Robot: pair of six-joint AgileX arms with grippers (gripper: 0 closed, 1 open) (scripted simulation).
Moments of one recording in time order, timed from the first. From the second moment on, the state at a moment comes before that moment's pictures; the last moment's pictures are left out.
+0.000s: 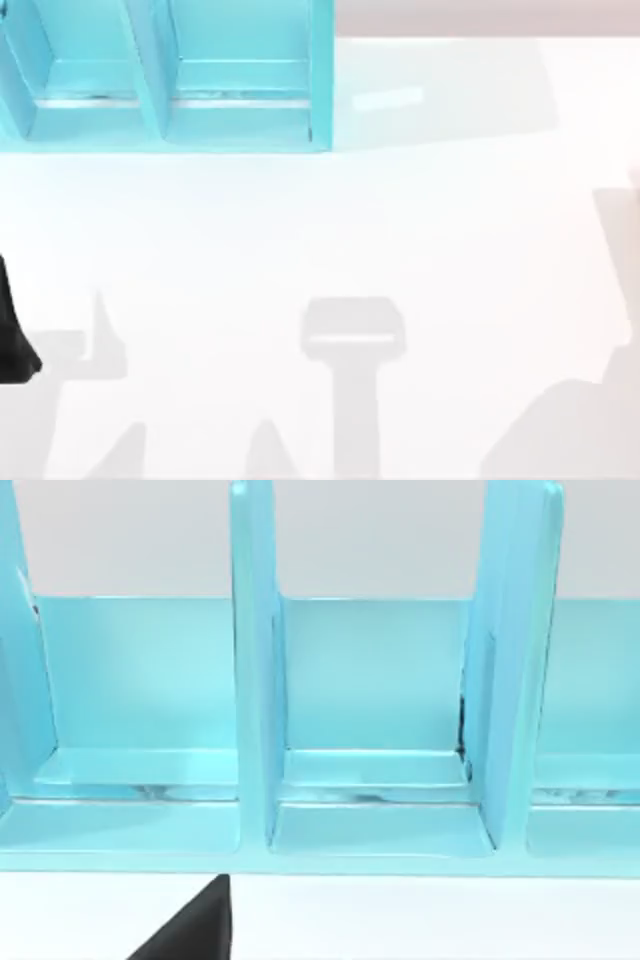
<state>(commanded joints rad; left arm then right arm) 0.00 0.00 0.00 0.00 0.00 0.00 -0.53 1.75 1.23 -1.04 0.00 -0.51</state>
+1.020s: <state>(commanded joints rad) 0.00 0.00 0.00 0.00 0.00 0.00 -0.51 1.80 1.04 -0.81 0.00 -0.49</state>
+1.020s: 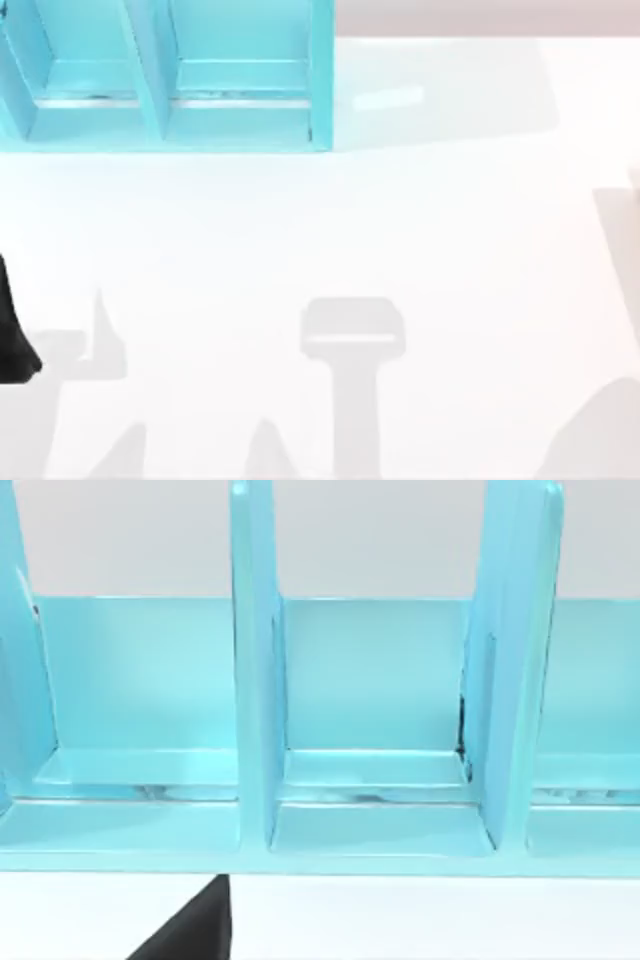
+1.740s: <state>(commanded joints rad) 0.00 0.00 0.00 0.00 0.00 0.00 -0.51 1.80 1.04 -0.81 0.00 -0.49</state>
